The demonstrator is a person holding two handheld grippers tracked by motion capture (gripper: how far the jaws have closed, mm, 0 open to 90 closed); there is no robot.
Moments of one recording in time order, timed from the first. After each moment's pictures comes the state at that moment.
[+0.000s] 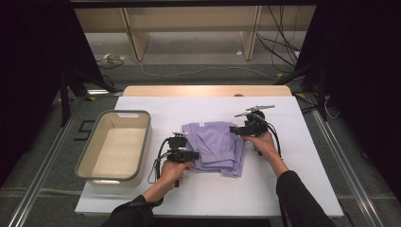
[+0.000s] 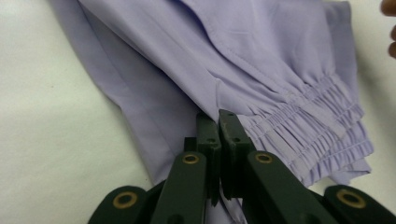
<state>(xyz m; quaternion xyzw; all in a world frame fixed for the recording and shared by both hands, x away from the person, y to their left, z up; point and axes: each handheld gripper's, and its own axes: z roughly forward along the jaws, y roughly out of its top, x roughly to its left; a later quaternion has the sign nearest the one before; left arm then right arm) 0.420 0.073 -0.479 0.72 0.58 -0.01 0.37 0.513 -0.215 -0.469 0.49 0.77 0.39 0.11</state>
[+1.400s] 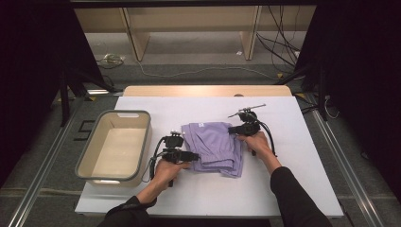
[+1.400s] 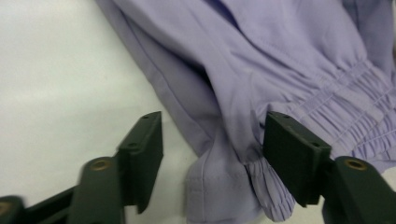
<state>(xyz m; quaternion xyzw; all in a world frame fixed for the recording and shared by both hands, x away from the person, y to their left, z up) 0.419 0.082 -0.476 0.75 0.59 0.01 0.32 0.528 -0.197 -0.484 0.51 0.78 0.36 0.04</state>
